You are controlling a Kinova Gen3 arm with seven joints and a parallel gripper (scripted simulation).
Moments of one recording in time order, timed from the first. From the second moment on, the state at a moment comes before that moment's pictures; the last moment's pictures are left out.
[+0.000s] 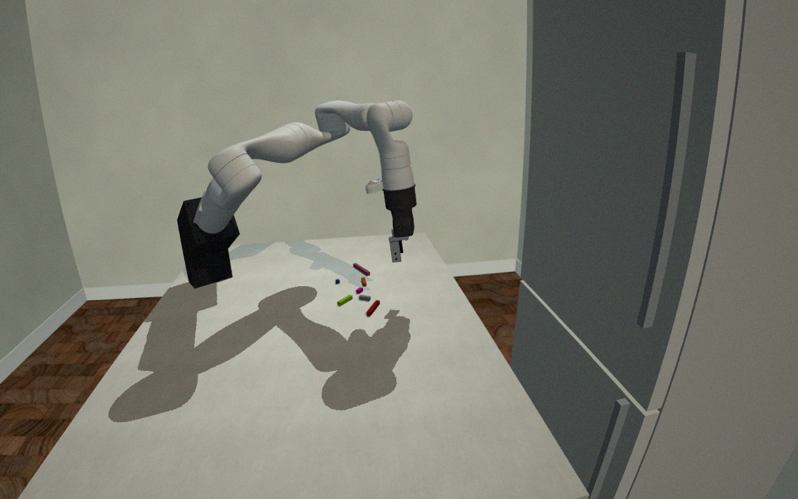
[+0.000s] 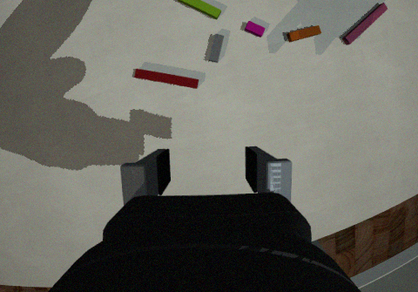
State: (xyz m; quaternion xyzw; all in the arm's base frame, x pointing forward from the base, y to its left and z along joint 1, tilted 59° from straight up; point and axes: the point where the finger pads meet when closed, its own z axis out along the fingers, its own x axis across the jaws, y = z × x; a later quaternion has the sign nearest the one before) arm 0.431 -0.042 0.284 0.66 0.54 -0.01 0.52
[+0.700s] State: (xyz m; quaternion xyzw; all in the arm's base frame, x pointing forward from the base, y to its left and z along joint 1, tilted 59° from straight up) arm 0.432 -0.045 0.196 0.63 0.59 -0.08 0.49
